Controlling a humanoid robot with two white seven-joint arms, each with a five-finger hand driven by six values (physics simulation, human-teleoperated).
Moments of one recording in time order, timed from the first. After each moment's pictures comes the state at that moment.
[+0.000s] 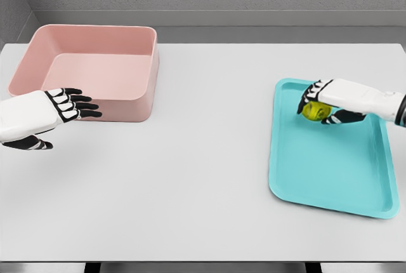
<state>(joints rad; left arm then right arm) -0.15 1.18 -0.29 -1.79 -0.36 -0.61 -0.24 -0.63 -0.95 0.76 -1.35 0.24 -0.61 0.32</state>
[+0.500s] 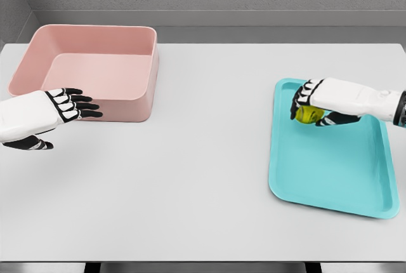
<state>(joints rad) -0.15 1.18 -0.29 -1.79 -0.36 -0.61 -0.24 -0.62 -0.99 0.75 -1.50 0.25 -0.61 0.35</state>
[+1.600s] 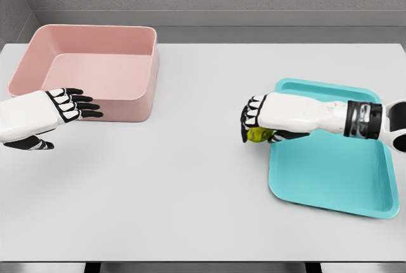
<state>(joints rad) -0.15 1.18 -0.29 -1.79 -0.36 -0.61 -0.24 -0.63 -0.84 0.77 -1.66 0.28 -0.61 0.41</state>
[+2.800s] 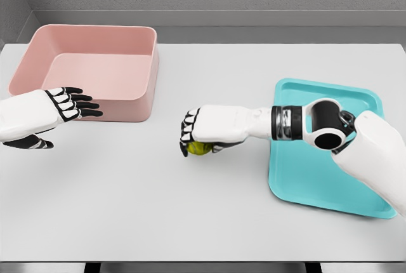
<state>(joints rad) -0.15 1.18 -0.29 -1.79 -0.36 -0.61 -0.24 -0.67 -0.51 0.81 -1.59 0.42 -0.61 0.53</state>
